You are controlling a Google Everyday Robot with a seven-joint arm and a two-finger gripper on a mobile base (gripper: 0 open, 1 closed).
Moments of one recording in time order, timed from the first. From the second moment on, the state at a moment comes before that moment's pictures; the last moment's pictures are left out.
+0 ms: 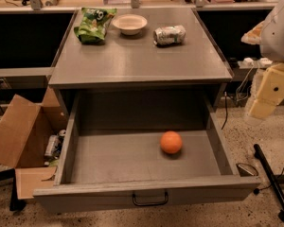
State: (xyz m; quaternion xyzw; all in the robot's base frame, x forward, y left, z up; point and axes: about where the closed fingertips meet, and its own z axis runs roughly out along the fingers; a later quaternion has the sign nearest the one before) arm 0.438 -0.215 0.982 -0.60 0.78 -0.04 0.17
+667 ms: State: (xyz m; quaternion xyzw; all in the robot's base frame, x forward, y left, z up) arm 0.444 -0.211 0.956 -0.60 0.78 -0.01 0.17
